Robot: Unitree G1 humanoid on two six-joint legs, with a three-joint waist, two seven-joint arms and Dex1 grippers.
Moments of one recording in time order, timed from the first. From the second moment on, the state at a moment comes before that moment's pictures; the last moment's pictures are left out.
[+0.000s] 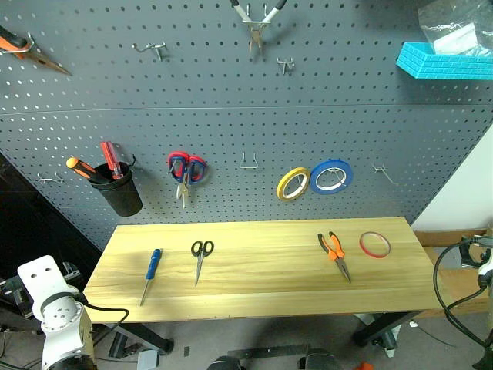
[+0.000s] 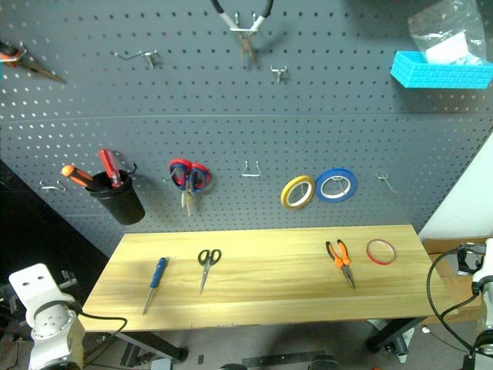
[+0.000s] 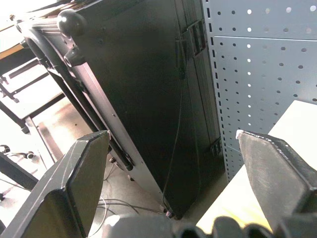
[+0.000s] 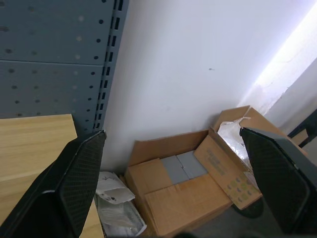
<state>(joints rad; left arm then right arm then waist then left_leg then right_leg) -0.04 0.46 0.54 0.54 -0.14 -0.02 0.25 -0.28 -0.73 -0.40 1.08 0.14 -0.37 0.19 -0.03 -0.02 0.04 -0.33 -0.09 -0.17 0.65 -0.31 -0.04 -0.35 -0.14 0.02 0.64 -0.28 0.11</state>
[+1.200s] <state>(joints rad) -0.14 0.54 0.04 -0.06 -0.20 0.24 -0.49 0.15 -0.70 -0.29 0.18 0.19 0.04 0.46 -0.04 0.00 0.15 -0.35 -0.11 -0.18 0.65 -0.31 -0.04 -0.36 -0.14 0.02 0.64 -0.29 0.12</state>
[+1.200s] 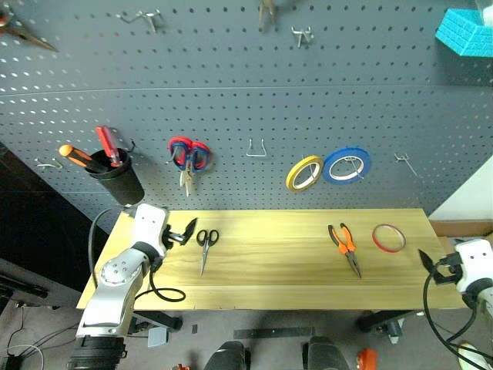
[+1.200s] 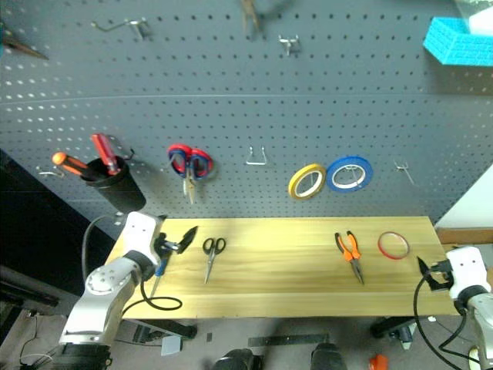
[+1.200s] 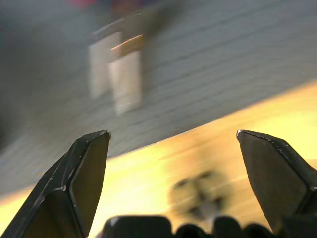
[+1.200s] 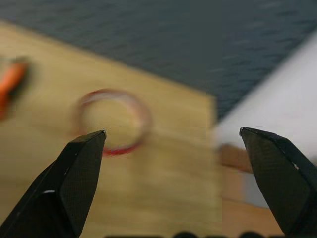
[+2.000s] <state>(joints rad) -0.50 0.47 -0.31 -0.04 -0.27 0.25 -1.10 -0.57 -0.72 0.10 0.64 -0.01 0.40 0.65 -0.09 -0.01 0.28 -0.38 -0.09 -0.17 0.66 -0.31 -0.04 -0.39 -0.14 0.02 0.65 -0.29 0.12</state>
